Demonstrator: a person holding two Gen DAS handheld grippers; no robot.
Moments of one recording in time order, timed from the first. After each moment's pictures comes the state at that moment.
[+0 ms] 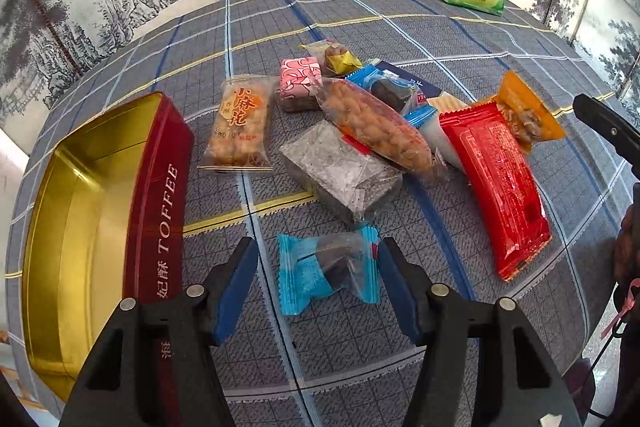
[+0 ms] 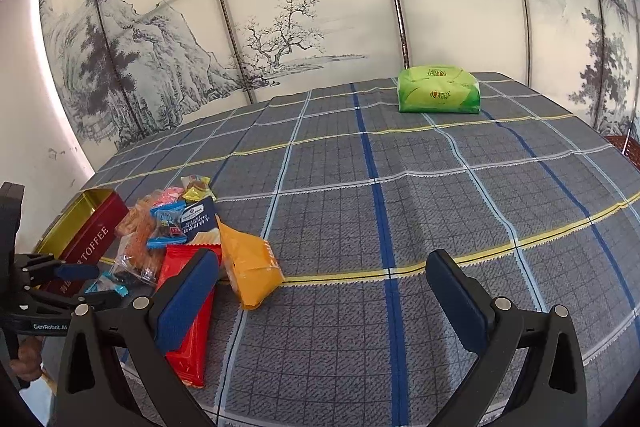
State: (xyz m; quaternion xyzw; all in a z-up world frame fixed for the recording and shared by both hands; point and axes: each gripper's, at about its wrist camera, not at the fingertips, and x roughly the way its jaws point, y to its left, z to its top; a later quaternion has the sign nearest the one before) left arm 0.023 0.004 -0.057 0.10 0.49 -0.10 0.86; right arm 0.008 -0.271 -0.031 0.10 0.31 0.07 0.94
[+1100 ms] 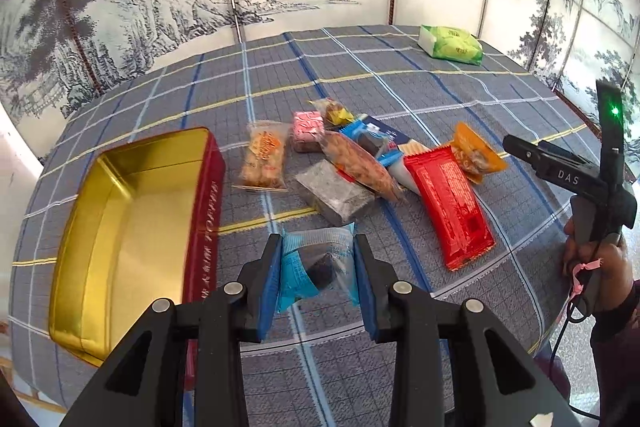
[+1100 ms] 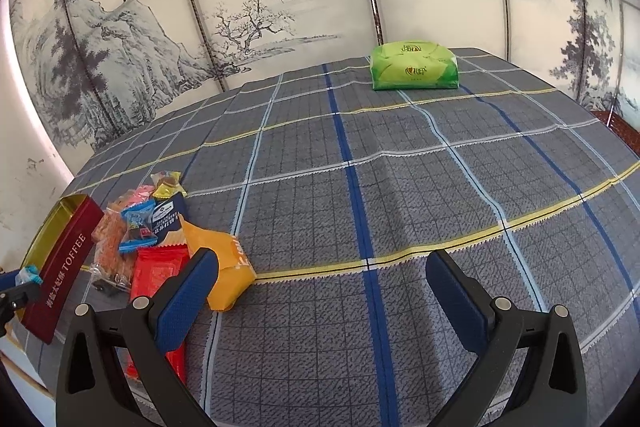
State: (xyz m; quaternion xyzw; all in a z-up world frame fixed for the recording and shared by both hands) left arm -0.021 0.023 0.012 0.07 0.42 -0.11 0.90; right arm 0.025 -0.277 -0.041 0.12 0.35 0.03 0.93
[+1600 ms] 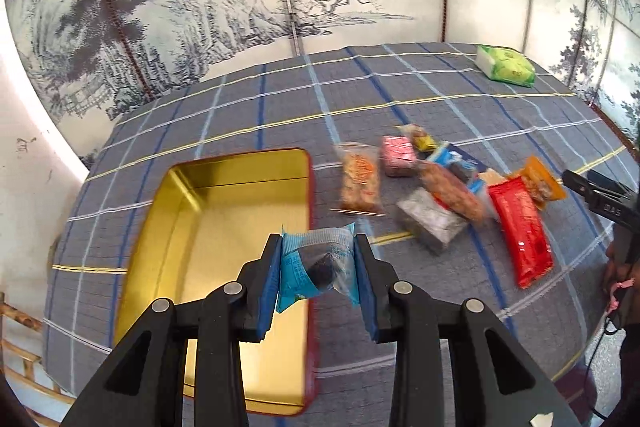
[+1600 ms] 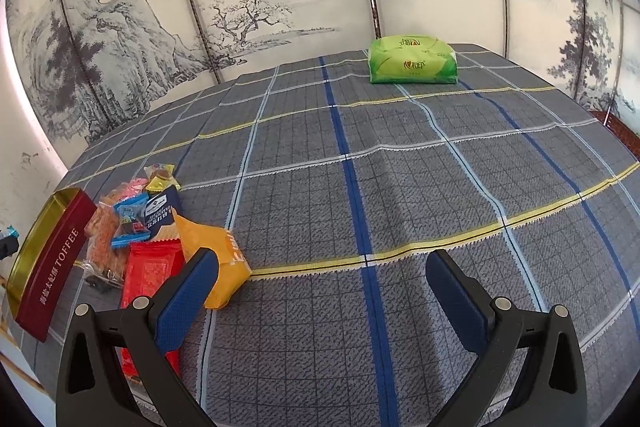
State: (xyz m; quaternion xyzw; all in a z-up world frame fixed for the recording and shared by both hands) left arm 0.001 0.079 0.030 0.09 0.41 -0.03 0.91; right arm 0.029 -0.274 -0.044 0.11 0.36 0.03 0.93
